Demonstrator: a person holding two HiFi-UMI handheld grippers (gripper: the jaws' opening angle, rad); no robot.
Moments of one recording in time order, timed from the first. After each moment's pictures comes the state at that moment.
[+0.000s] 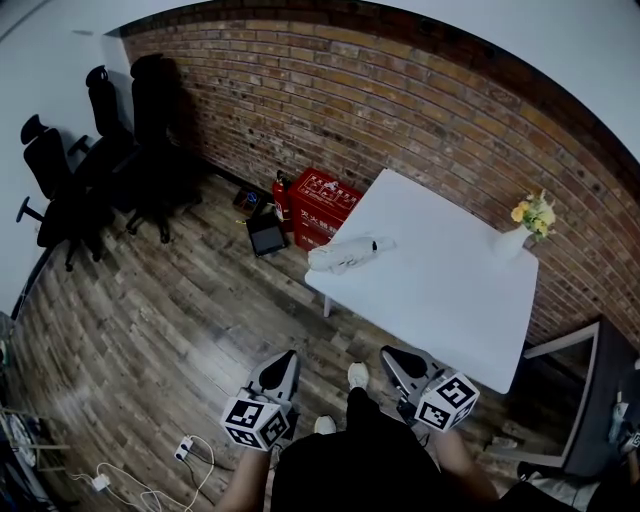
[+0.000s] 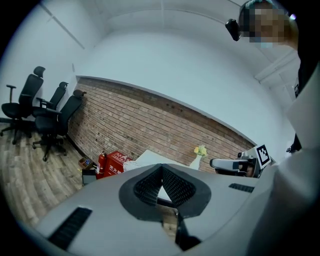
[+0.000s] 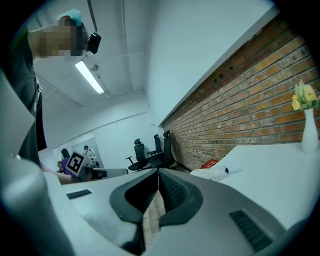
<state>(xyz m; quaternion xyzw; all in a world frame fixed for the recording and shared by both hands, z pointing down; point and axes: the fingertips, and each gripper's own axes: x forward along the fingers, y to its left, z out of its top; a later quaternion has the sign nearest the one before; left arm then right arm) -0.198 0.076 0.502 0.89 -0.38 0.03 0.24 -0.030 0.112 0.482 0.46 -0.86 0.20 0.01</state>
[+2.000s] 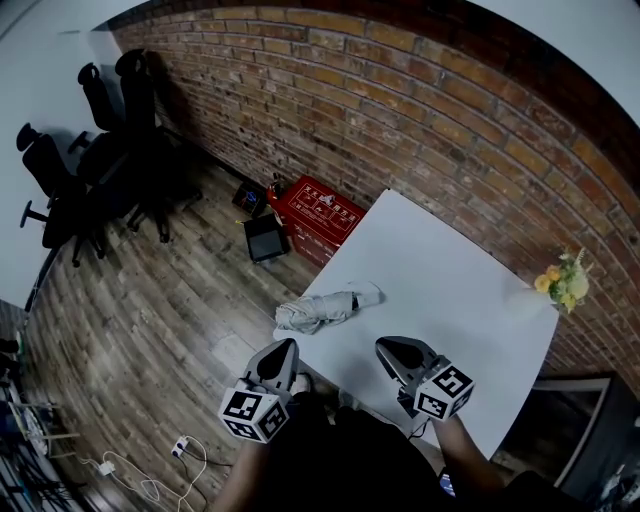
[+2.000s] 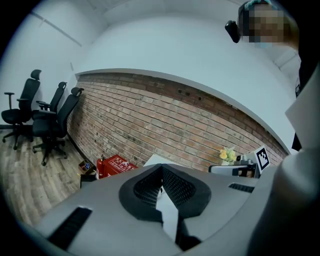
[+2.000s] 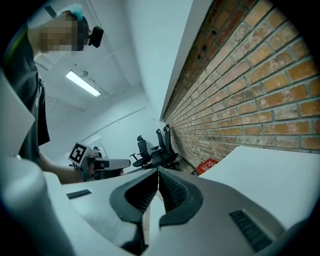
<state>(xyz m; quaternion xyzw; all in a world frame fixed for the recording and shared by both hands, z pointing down) -0.053 -0.127 0.516 0.87 -0.43 0.07 0.25 0.108 -0.100 0.526 0.39 -0.89 0.24 0.03</state>
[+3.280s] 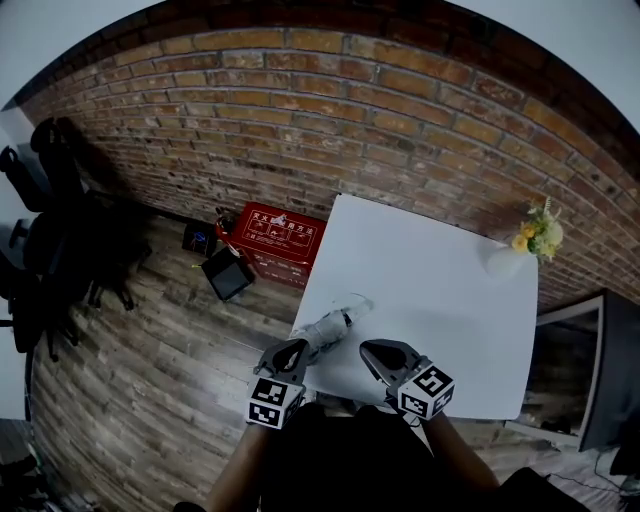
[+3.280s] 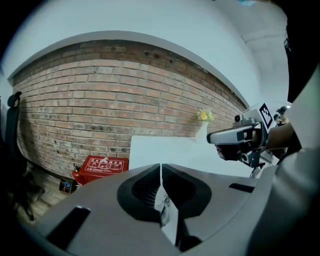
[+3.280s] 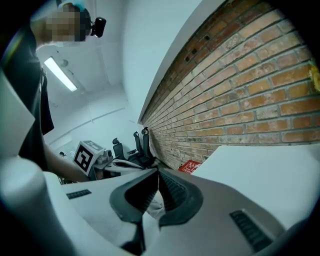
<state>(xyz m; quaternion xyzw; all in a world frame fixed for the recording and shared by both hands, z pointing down) -0.015 -0.203 0.587 0.94 -0.20 0.25 0.14 0.077 -0.142 0.552 0.53 -0.81 0.25 0.03</state>
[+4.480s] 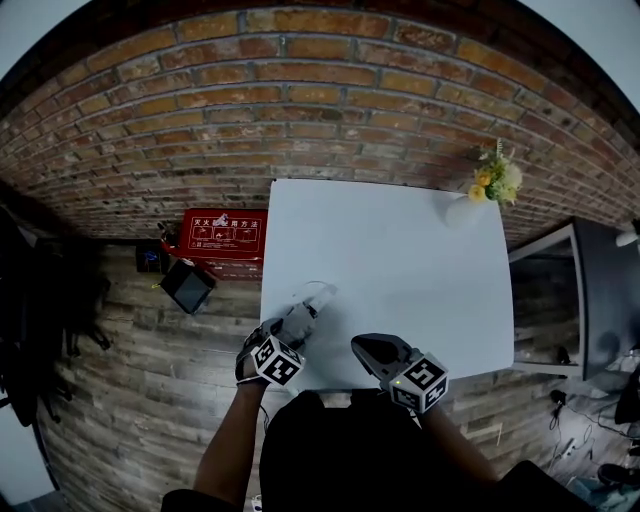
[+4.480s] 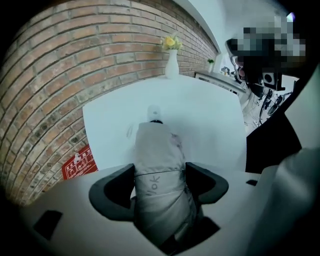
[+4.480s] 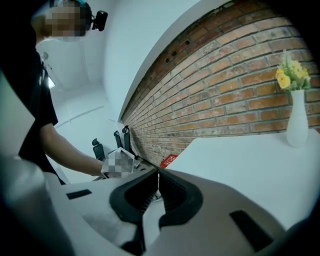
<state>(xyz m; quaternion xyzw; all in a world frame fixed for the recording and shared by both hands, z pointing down) 0.031 -0.196 0.742 0.85 0.03 0.53 -0.01 0.108 -0.107 0.580 0.61 -0.73 0.29 0.04</state>
